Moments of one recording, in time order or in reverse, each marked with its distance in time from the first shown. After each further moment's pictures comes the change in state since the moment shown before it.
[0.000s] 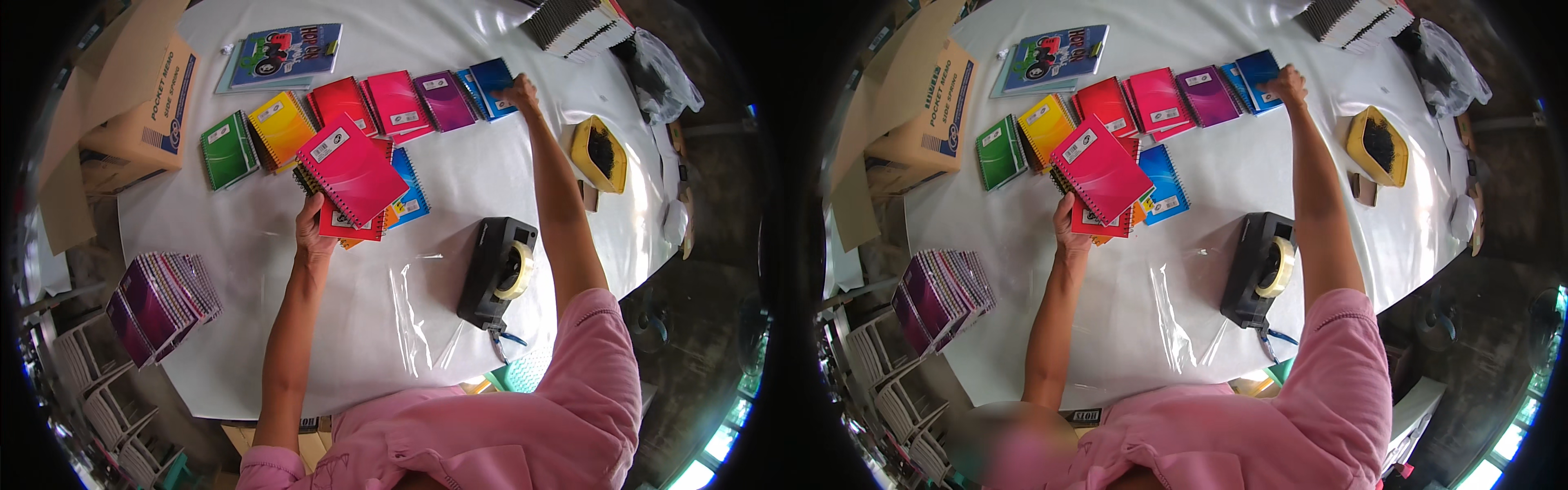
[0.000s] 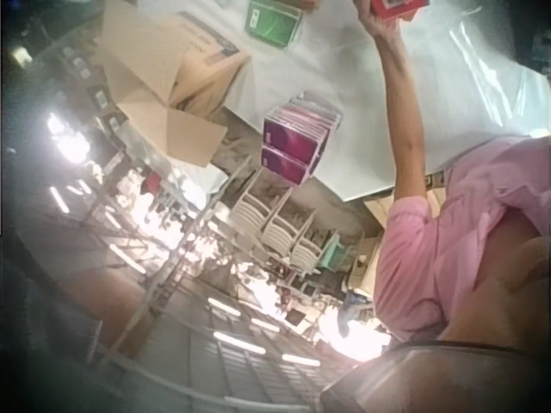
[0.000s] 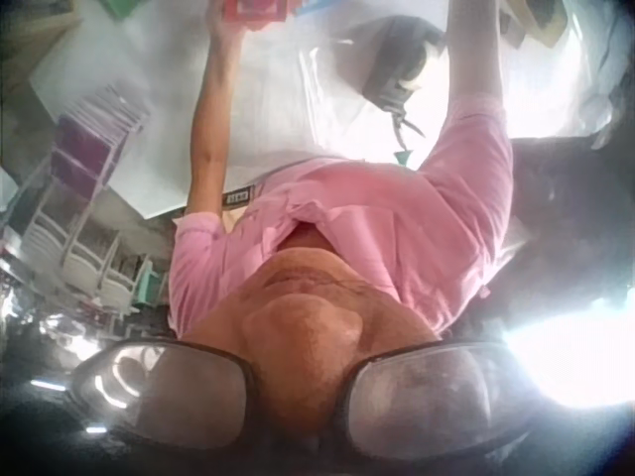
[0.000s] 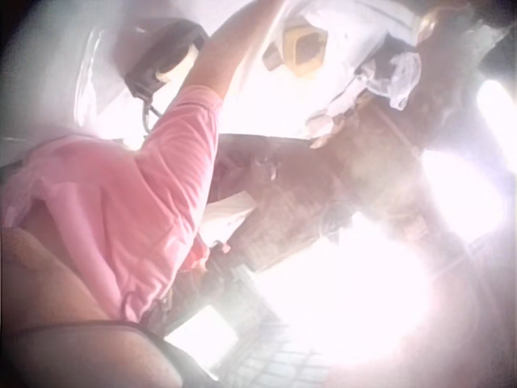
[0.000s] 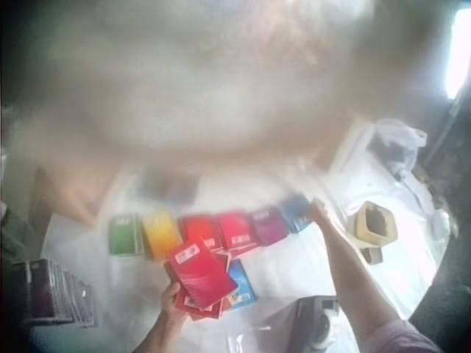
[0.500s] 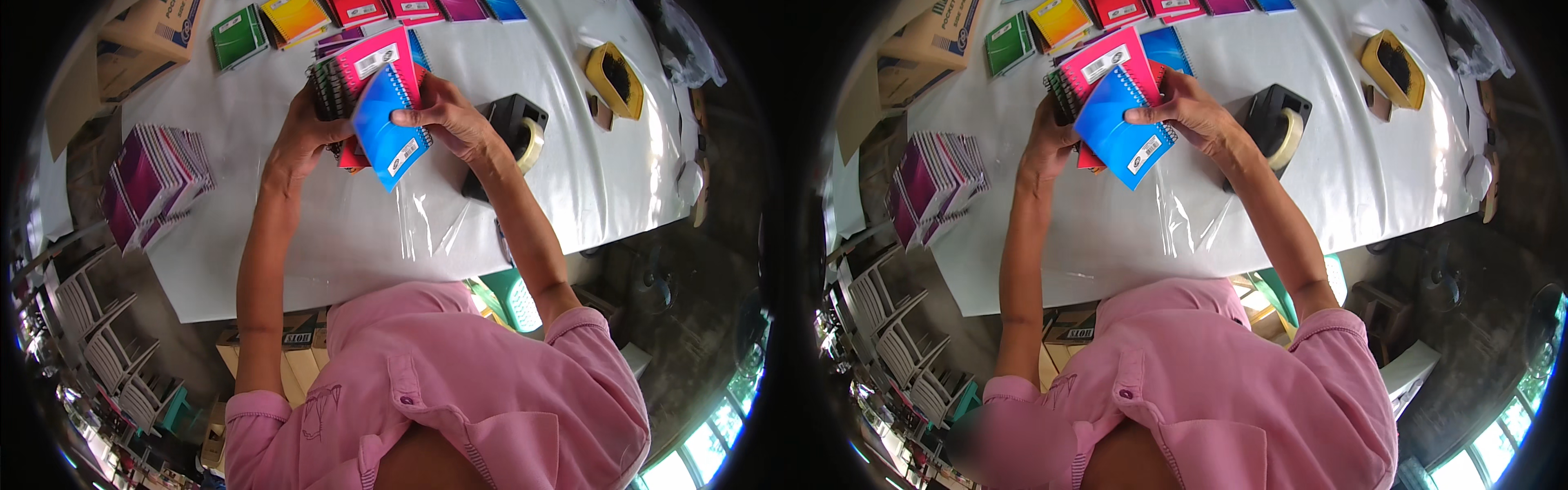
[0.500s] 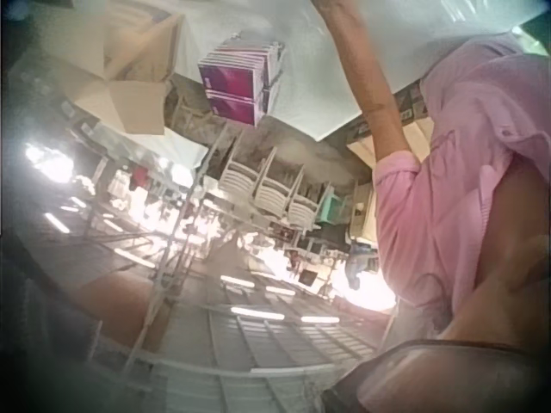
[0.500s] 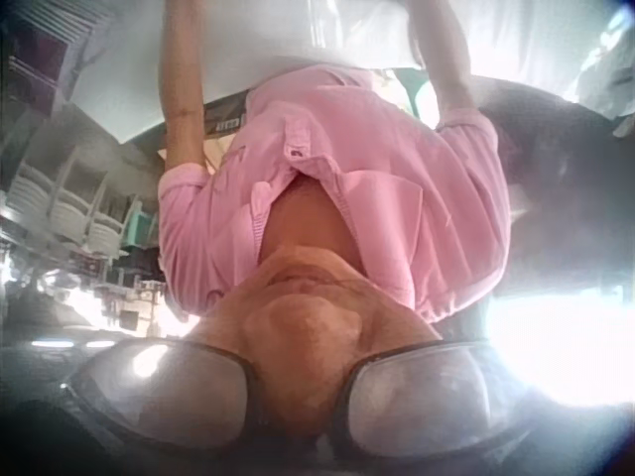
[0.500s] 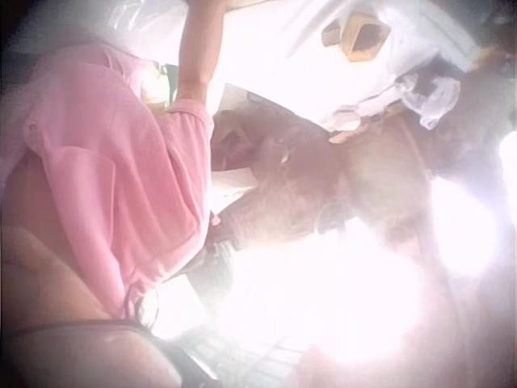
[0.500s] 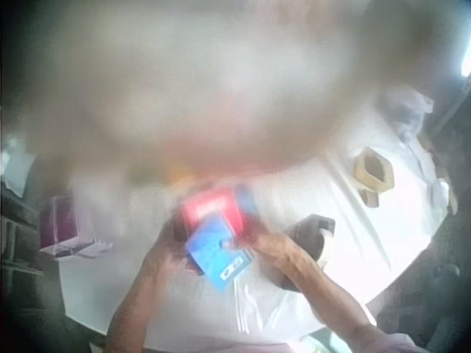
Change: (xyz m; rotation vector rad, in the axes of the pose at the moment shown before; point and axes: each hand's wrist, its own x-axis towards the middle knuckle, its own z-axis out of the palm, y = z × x) left_hand -0.107 0.032 0.093 0.802 -0.106 -0.138; right_hand -0.395 -0.093 -0.065 1.436 -0.991 -0.249
